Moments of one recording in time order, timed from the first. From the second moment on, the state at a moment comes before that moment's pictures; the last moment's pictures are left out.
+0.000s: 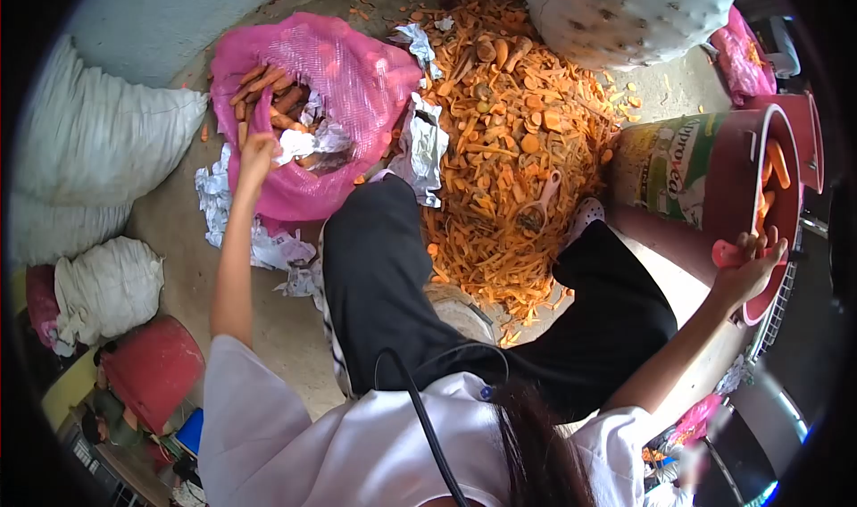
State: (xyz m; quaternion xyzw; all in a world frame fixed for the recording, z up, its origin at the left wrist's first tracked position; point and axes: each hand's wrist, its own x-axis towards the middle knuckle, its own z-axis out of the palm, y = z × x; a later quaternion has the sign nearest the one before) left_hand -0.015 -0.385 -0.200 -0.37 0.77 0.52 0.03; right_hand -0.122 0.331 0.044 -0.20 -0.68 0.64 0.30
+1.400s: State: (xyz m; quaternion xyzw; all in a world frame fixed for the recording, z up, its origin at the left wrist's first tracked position) left_hand -0.155 -0.272 -0.245 -0.38 0.73 0.55 0.16; right_hand -0.107 0.259 0.016 -0.19 -0.80 0.56 -0.02
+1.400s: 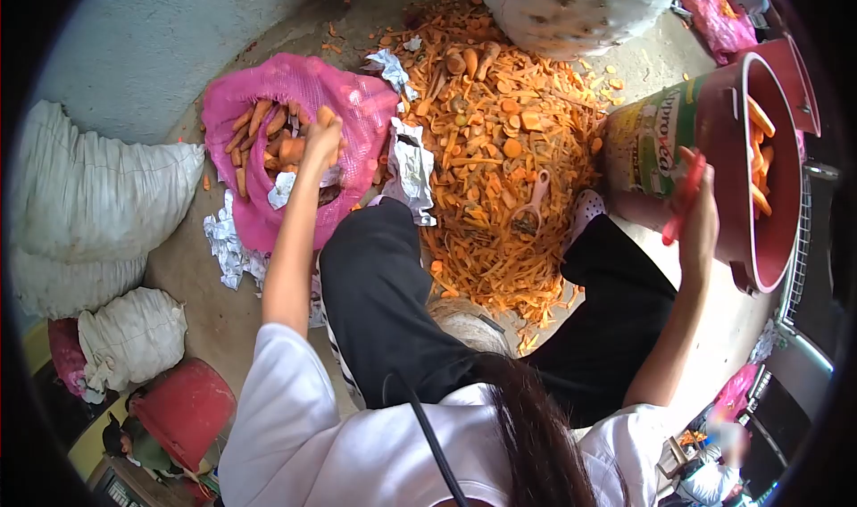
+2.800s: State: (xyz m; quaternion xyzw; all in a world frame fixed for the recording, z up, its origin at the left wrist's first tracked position) left_hand -0.045 -0.014 -0.052 0.11 0.87 0.43 -0.21; right_hand -0.048 0.160 0.006 0.03 -0.82 0.56 -0.13
